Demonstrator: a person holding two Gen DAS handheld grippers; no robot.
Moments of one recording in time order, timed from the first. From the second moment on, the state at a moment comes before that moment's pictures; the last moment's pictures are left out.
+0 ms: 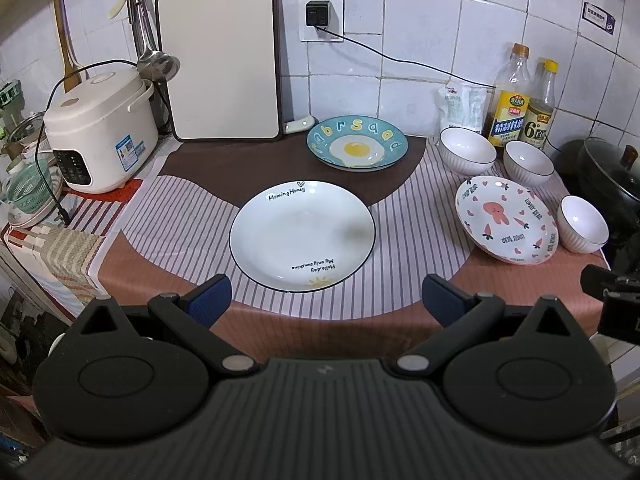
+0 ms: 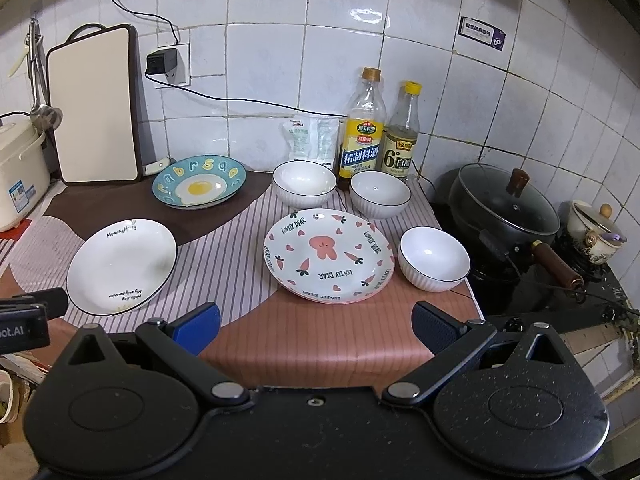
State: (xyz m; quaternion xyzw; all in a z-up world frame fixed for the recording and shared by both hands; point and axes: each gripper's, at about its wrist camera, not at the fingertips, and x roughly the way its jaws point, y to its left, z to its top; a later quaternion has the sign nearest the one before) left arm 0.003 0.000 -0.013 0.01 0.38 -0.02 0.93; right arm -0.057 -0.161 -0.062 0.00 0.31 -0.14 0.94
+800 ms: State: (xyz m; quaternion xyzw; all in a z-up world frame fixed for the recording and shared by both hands) left arm 0.000 -0.001 -0.018 0.02 0.38 -0.02 0.93; right arm -0.058 -0.161 -0.063 -0.01 0.31 -0.15 0.94
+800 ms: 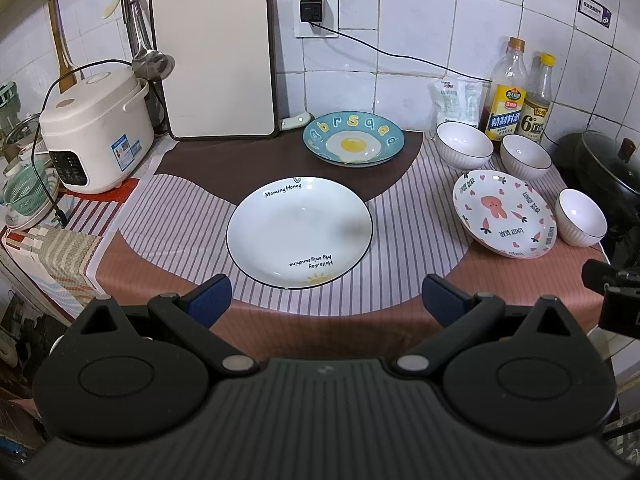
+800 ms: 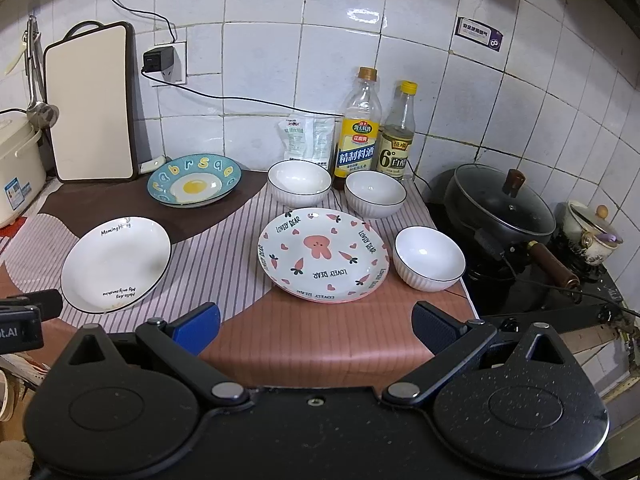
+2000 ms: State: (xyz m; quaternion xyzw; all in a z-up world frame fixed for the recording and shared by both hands) left arm 0.009 0.012 -0.014 0.01 0.38 -0.06 0.92; right arm -0.060 -0.144 -0.062 -0.03 0.26 -0.09 0.96
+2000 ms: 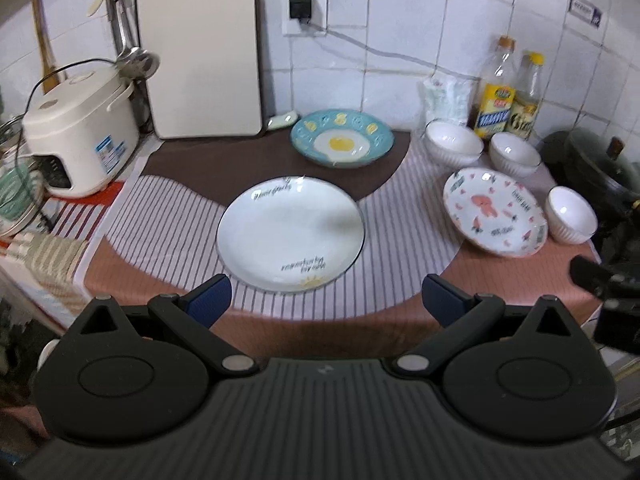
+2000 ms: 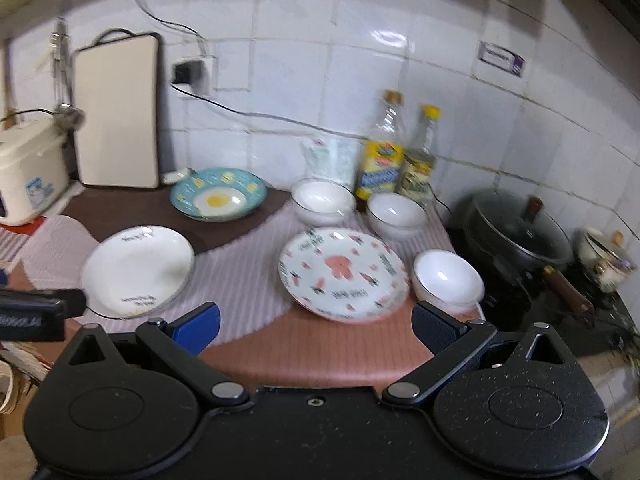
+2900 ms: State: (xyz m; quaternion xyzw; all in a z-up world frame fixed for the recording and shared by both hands) left arm 0.143 0.127 -0.122 -0.04 0.42 -0.03 0.91; right arm 0.098 -0.090 -0.195 0.05 0.25 0.11 0.96
